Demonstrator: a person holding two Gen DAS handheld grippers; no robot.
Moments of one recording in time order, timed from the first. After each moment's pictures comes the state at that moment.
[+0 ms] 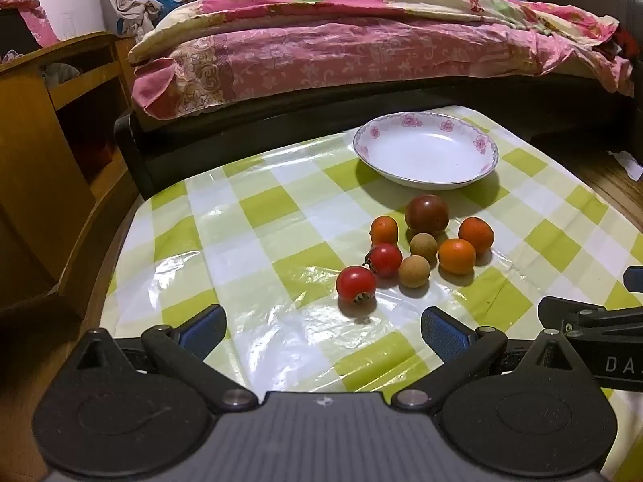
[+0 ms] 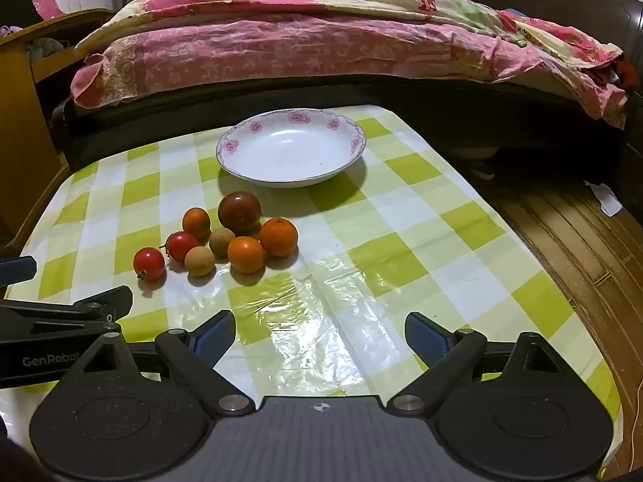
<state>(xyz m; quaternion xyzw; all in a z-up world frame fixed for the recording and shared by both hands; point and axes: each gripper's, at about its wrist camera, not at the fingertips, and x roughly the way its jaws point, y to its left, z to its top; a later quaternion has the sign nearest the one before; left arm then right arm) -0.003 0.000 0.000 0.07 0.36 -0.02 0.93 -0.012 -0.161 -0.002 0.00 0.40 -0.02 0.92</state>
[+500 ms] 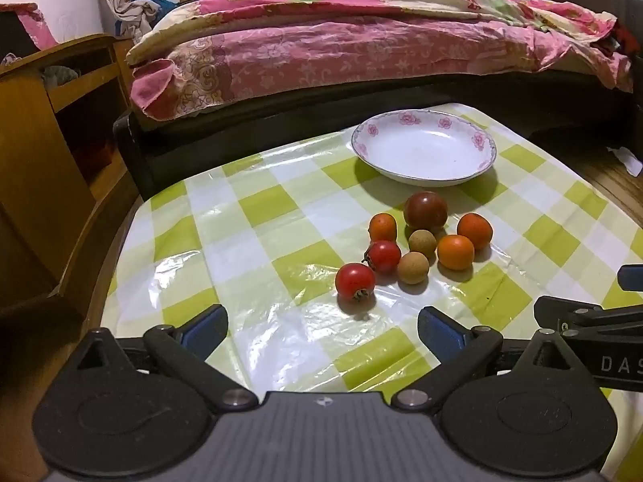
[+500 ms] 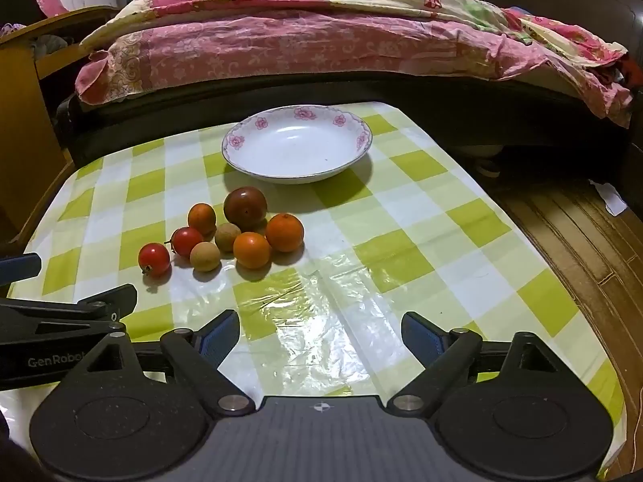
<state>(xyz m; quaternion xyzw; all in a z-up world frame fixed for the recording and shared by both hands) -0.002 -0.001 -0.002 0.07 0.37 -0.03 0.93 -0.012 -0.159 -0.002 0.00 0.40 -0.02 0.92</state>
